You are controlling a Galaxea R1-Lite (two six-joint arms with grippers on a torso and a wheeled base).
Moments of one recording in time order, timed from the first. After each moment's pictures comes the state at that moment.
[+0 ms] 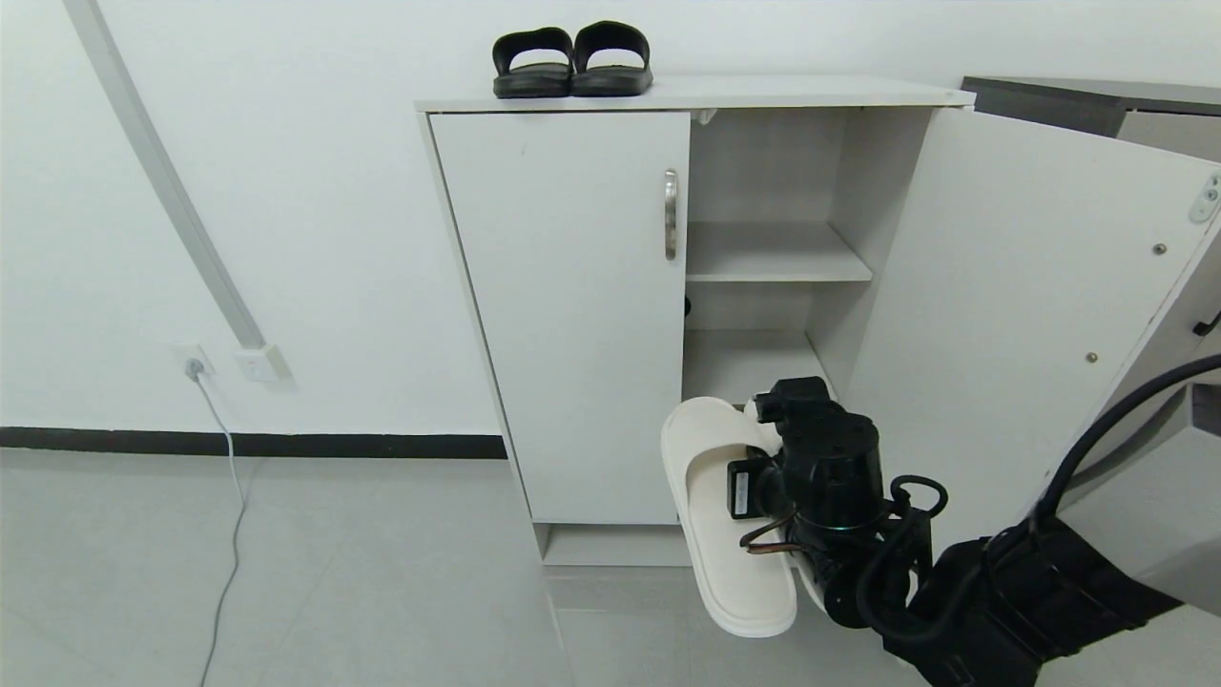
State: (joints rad) left arm -0.02 0.07 -0.11 0.13 0.34 -0.07; right arm 0.79 2.04 -0.83 -0.97 -0.64 0.19
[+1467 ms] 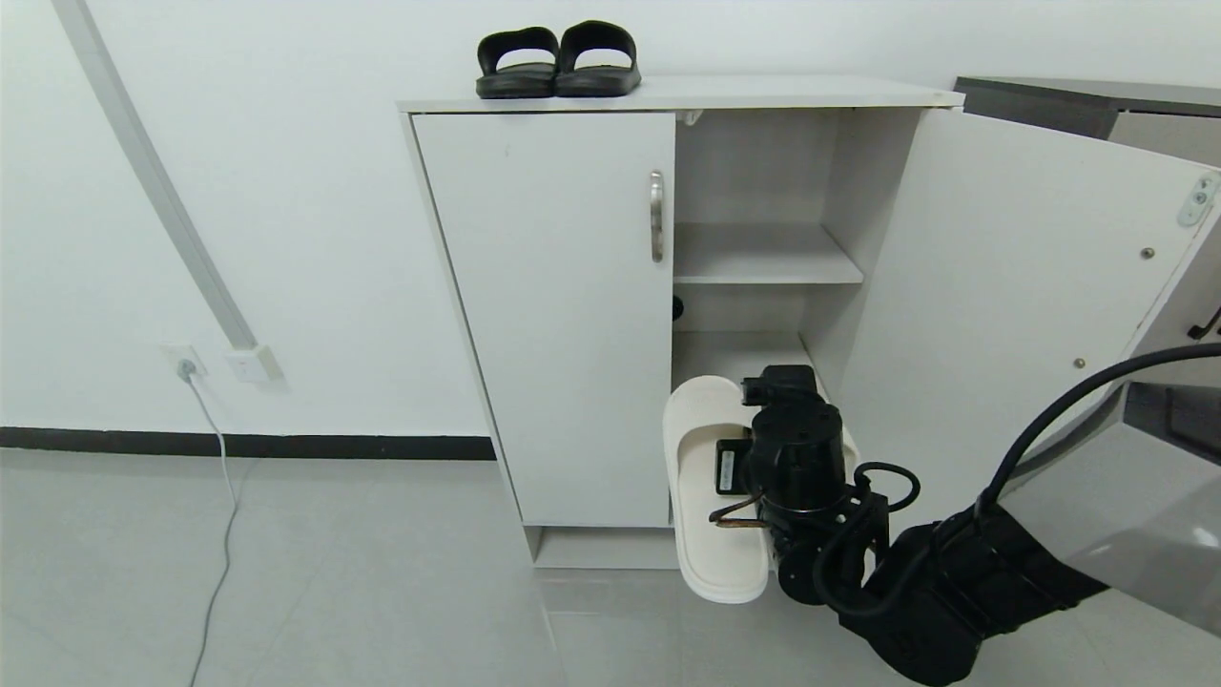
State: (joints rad) left arm 0.00 0.00 0.00 0.00 -0.03 -0.01; right arm 0.79 2.10 -0.94 -0.97 -0.77 0.20
